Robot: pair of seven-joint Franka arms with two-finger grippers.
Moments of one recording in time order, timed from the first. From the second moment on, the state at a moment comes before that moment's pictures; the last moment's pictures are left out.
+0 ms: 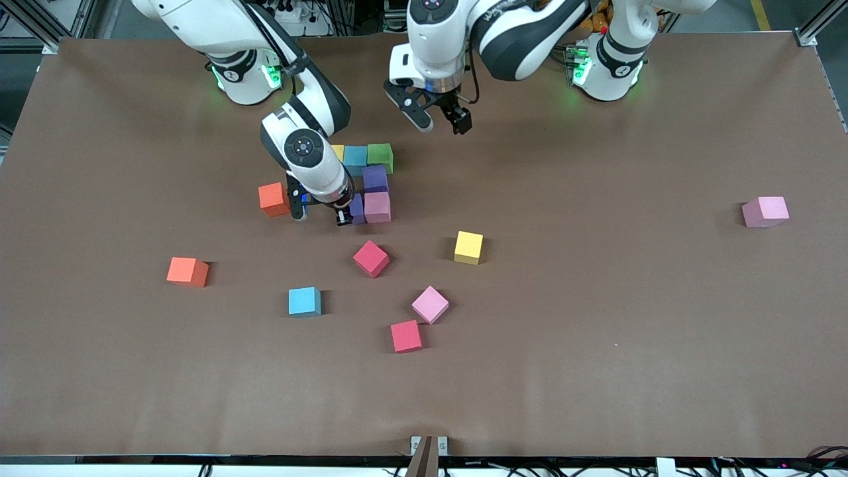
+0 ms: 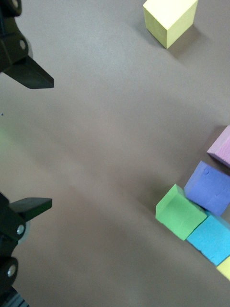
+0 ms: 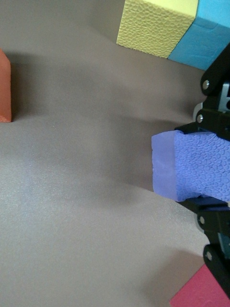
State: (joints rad) left arm -0.43 0.21 -0.63 -1.86 0.03 1.91 -0.15; right arm 0.33 0.37 0.28 -2.20 -0.07 2.48 2.02
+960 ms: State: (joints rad) left arm -0.45 0.21 -0.65 -1.87 0.04 1.90 -0.14; right arm 0.33 0.37 0.28 -2.21 -0.06 2.47 2.03
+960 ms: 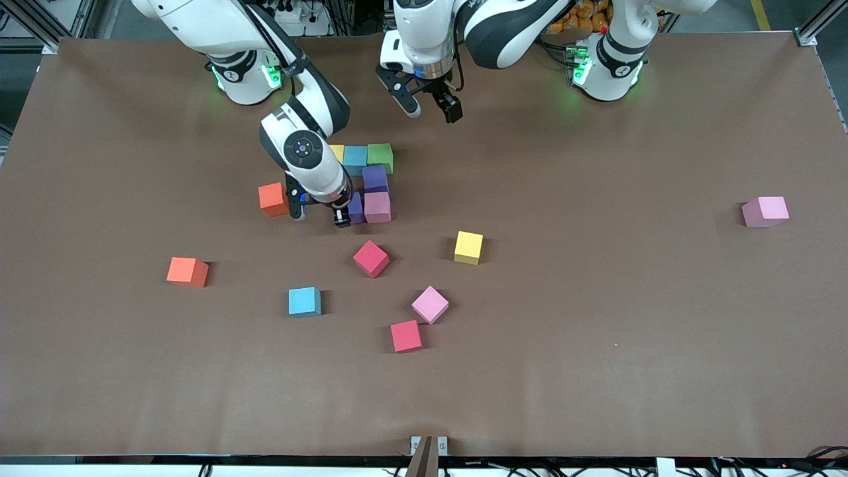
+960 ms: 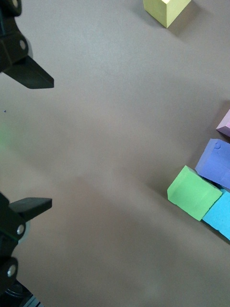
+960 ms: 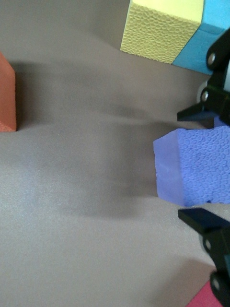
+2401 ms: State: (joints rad) left arm -0.44 0.22 -0.64 -1.82 0.06 1.91 -0.15; right arm 0.14 0.32 0.26 -2.10 -0.09 2.33 1.58
